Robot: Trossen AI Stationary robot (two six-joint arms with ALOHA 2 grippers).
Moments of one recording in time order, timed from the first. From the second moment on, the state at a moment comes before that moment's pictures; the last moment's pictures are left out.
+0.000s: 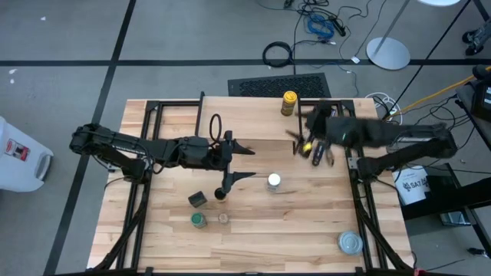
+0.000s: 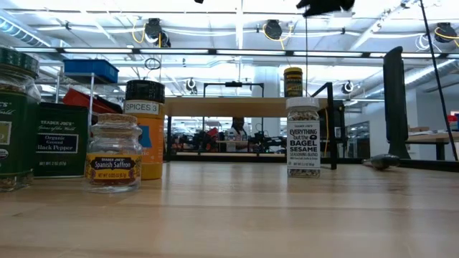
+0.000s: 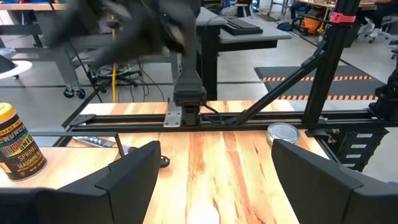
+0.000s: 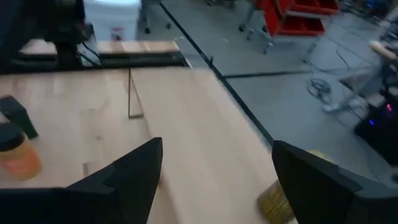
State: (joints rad) left arm -0.13 1.36 1.10 0.10 -0.11 0.01; right arm -0.03 1.02 1.13 -0.54 0.48 -0.02
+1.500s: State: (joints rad) left arm -0.12 1.36 1.10 0.10 -0.11 0.12; right arm -0.80 1.39 1.36 -0.74 -0.30 -0.41
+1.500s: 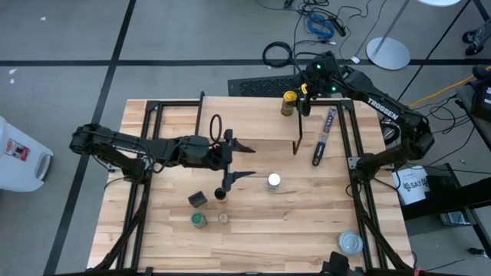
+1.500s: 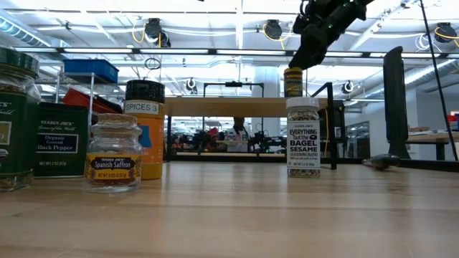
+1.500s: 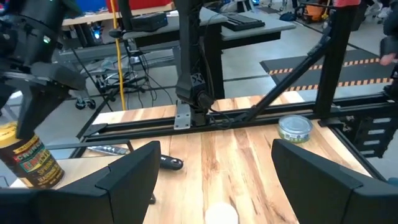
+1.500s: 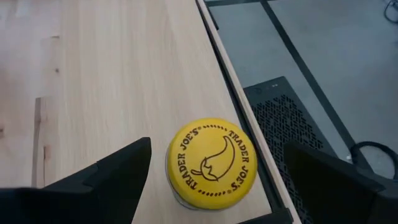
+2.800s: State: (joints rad) left arm -0.09 1.36 1.10 0.10 -0.11 0.12; right arm -0.80 1.43 1.36 -0.76 -0.32 -0.39
